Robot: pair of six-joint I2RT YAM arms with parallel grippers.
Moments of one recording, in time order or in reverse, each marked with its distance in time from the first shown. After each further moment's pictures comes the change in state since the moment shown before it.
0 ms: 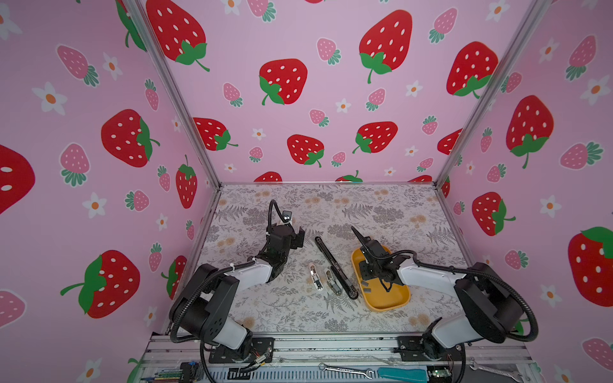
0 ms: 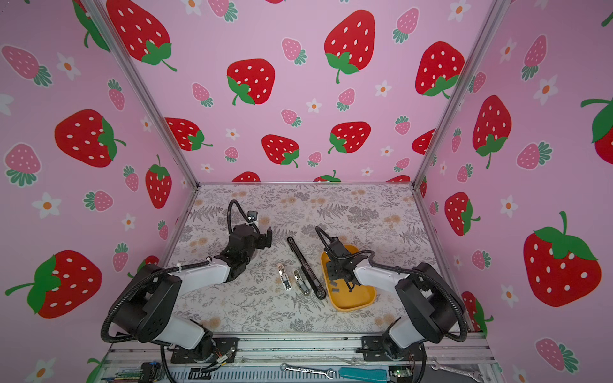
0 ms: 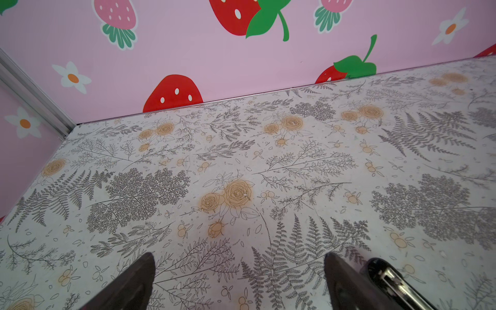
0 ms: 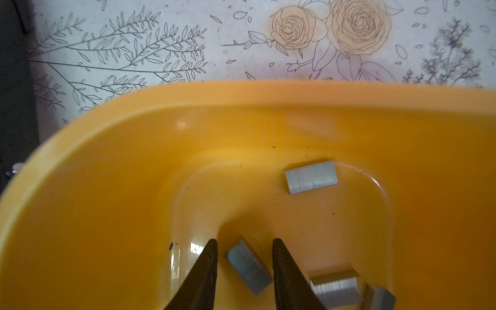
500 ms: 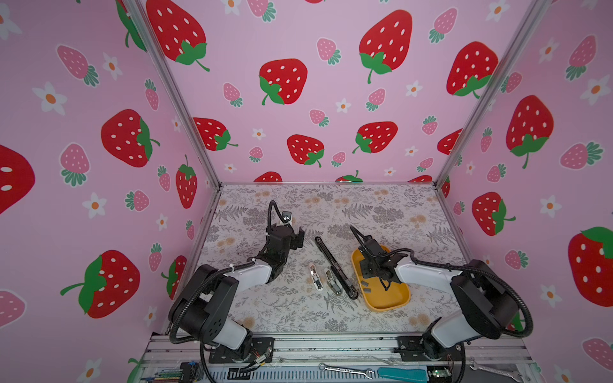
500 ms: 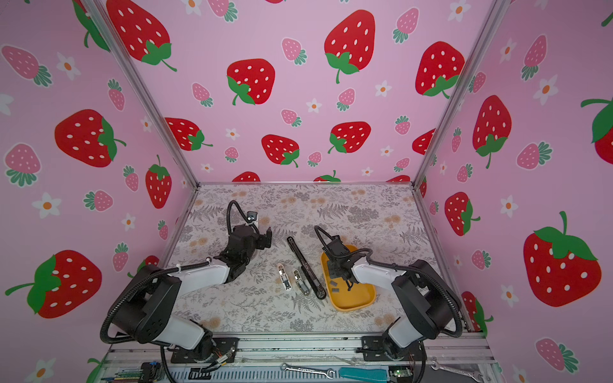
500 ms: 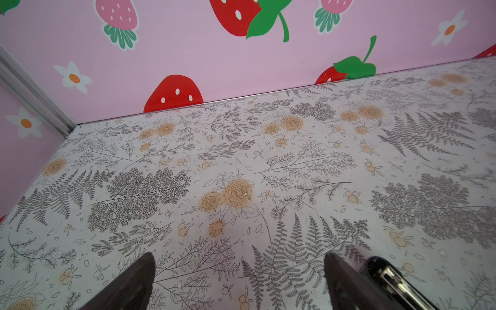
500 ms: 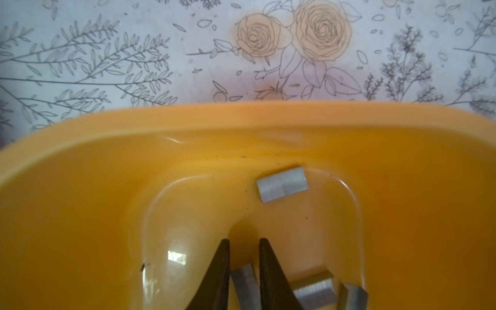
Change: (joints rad) left arm 0.000 -0.003 -0.009 0.006 0.000 0.000; right arm 0.000 0.025 0.026 -0.036 0.096 0.036
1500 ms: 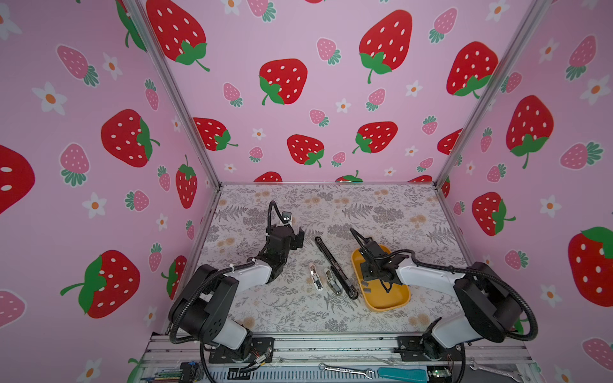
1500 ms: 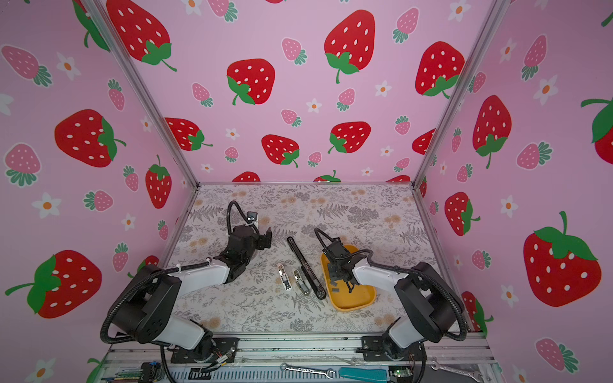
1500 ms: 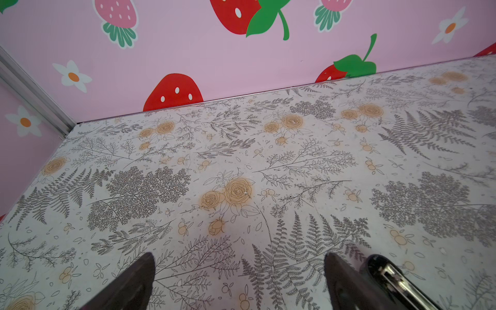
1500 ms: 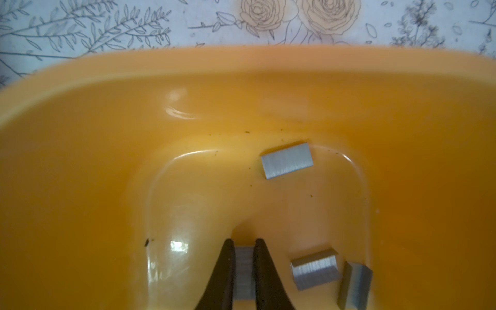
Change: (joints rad) left arm 0.000 0.000 -0.004 0.000 0.001 -0.010; right arm 0.013 -0.025 -0.013 -0.034 -0.028 0.018
